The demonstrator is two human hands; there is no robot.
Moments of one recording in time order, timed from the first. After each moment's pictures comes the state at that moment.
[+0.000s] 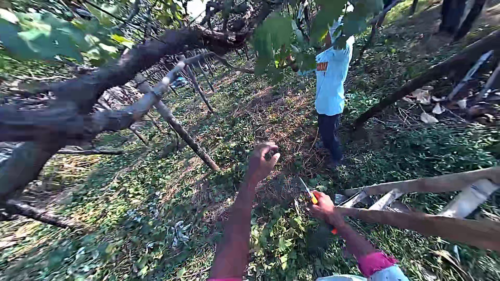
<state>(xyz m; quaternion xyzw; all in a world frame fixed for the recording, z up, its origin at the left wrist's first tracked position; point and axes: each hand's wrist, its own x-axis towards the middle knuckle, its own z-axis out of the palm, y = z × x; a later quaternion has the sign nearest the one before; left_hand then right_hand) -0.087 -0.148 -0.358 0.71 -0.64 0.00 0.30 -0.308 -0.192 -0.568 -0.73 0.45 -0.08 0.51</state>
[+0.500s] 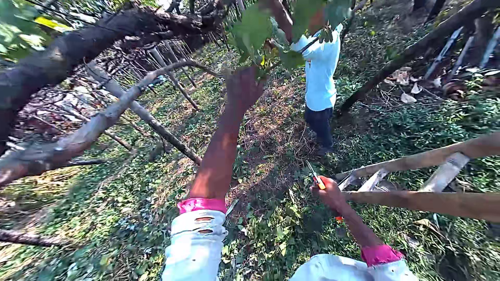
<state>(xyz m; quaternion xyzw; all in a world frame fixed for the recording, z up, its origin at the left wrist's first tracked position) -0.085 -0.298 -0.221 0.67 -0.67 0.29 0.12 -0.352 -0.197 -0.543 -0.67 0.49 -0.19 0.52</state>
